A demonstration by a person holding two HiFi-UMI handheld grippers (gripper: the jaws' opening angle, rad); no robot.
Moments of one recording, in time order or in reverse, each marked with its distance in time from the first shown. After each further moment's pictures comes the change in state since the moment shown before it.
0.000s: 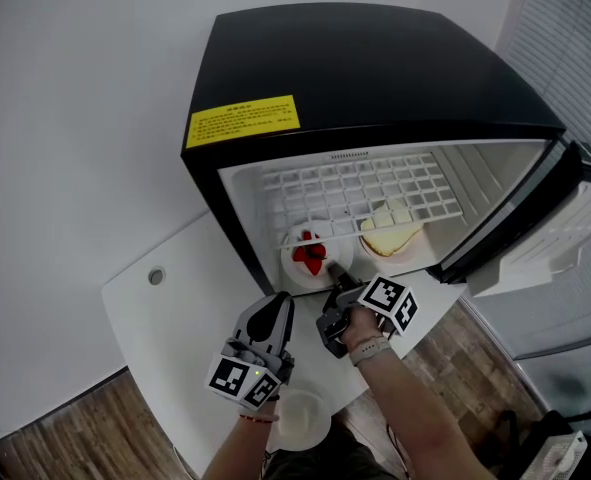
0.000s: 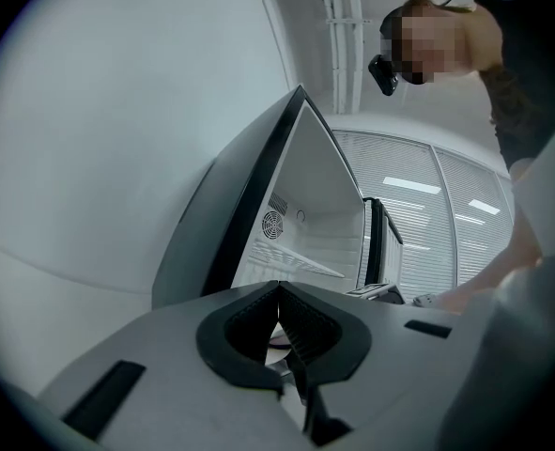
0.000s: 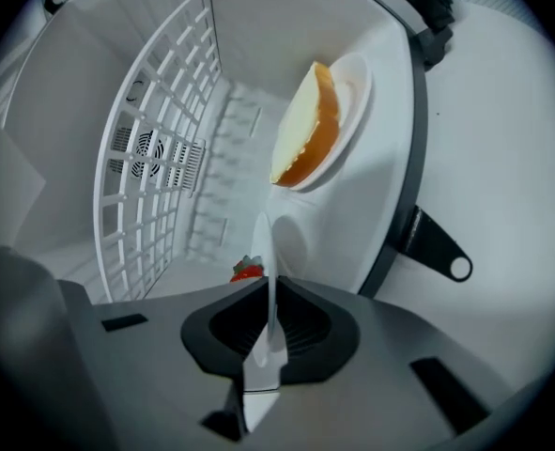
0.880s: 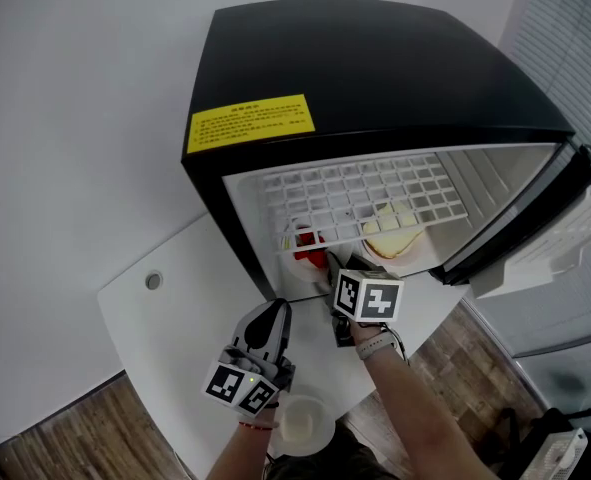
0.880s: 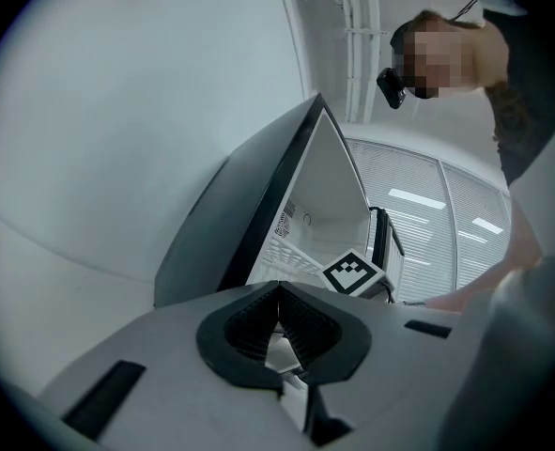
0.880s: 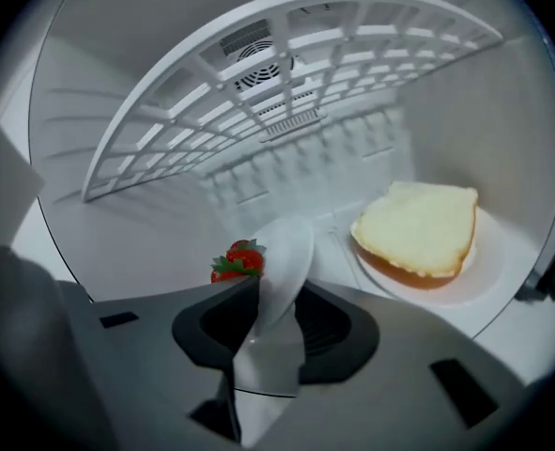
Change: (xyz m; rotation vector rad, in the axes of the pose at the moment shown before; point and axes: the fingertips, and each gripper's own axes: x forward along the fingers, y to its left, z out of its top) left arm -0.006 0.014 -0.006 -0.084 -0.016 -0.001; right arm 0.022 0.020 0.016 -0.891 0.082 -0.222
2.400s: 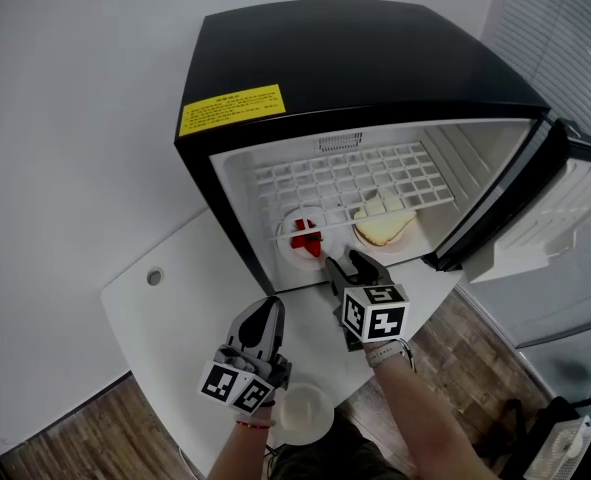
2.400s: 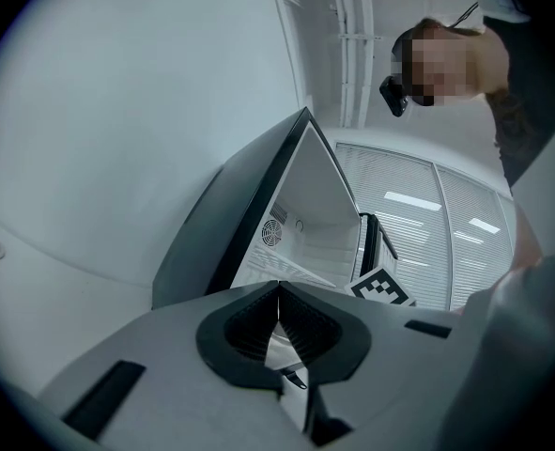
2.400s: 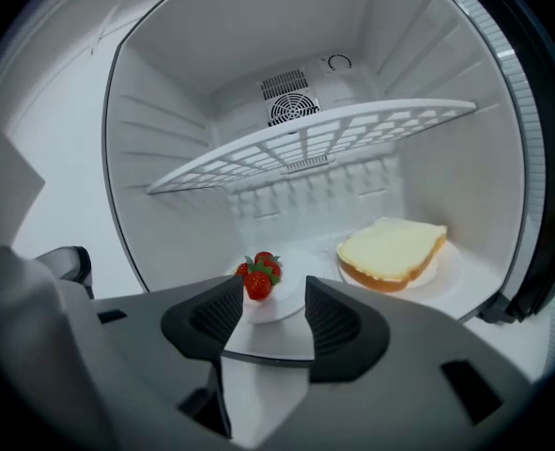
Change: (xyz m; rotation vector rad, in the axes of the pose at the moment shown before) left arm -0.019 -0.018 0.010 0.012 -0.023 -0.008; right arm -0.051 0.001 -0.004 -0.159 -0.152 0.040
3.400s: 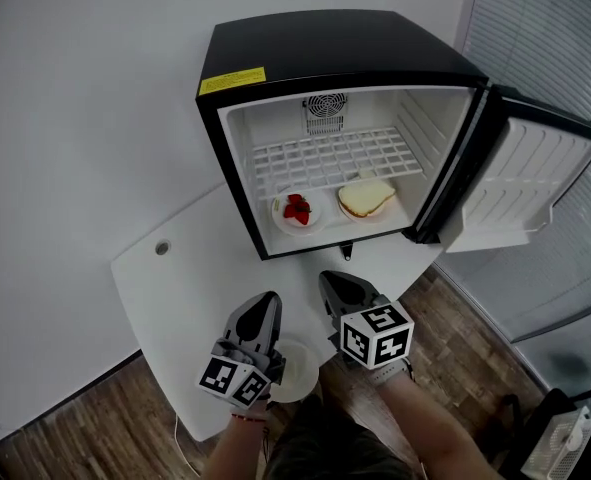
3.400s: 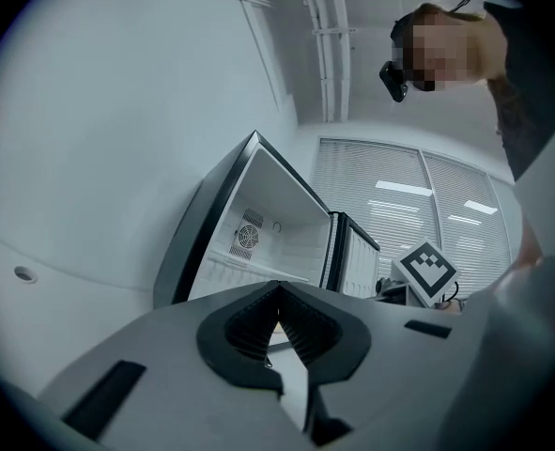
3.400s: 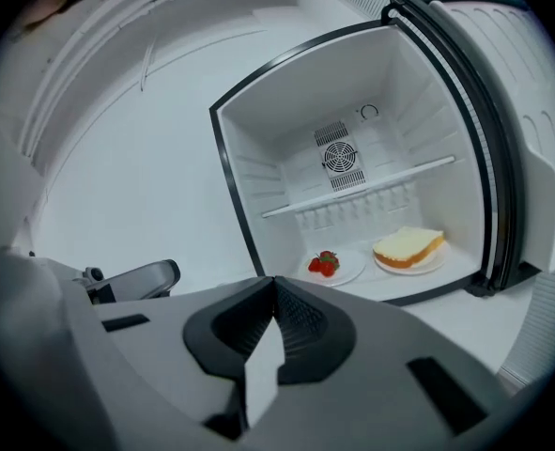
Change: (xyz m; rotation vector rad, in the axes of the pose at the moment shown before) left arm -0.067 -0.082 0.009 0.084 0.022 0.011; right arm -0.142 0.080 -0.016 -0.037 -0.061 0.240
